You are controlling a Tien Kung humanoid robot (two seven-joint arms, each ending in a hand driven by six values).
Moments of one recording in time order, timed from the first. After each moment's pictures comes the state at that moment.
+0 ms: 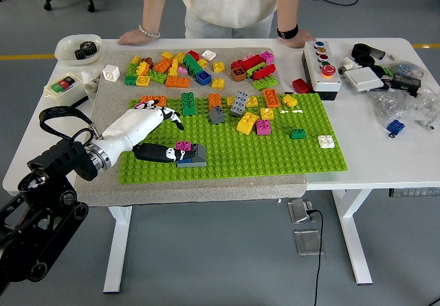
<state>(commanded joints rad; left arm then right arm) -0.37 0.21 -1.20 -1.41 2.22 -0.18 -0.04 0.09 -0.10 1.68 0.18 -2.01 0.07 -0.09</state>
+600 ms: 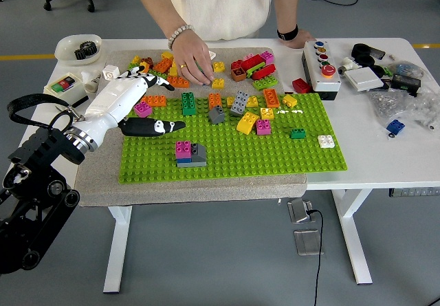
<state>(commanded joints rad) -0.38 0.24 -1.24 -1.43 2.16 -0.01 -0.08 0.10 -0.10 1.69 0.18 -2.01 0.07 -0.09</state>
